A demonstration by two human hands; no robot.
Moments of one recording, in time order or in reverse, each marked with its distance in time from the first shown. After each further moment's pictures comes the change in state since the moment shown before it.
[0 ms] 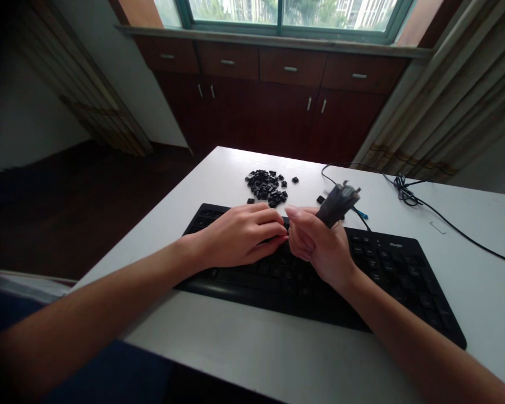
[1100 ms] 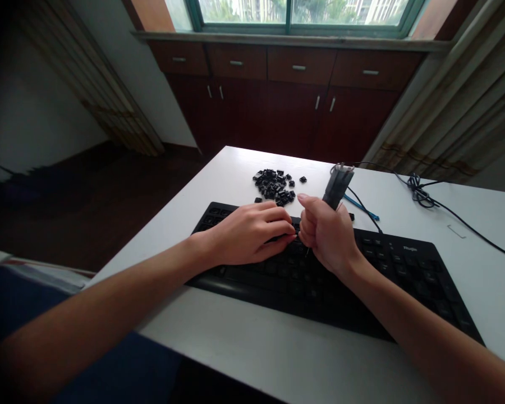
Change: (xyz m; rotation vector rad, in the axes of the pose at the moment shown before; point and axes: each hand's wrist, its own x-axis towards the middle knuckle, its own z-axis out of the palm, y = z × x) left_hand 0.000 0.000 0.001 -0.003 0.006 -0.014; right_hand 0.018 0.003 0.008 -0.003 0.303 0.159
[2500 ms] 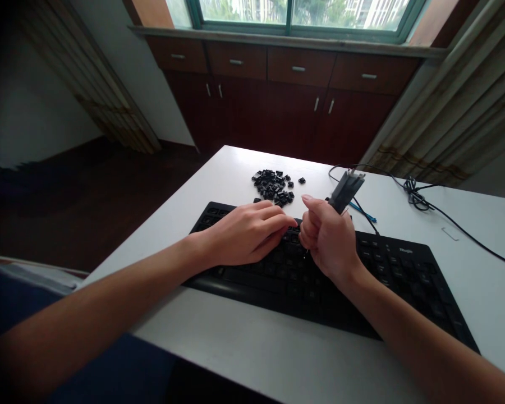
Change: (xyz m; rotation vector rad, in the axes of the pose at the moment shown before) left_hand -0.002 0.001 -0.002 -0.014 -0.021 -0.056; right_hand -0.004 0.000 -0.003 0.011 -0.017 -0.022
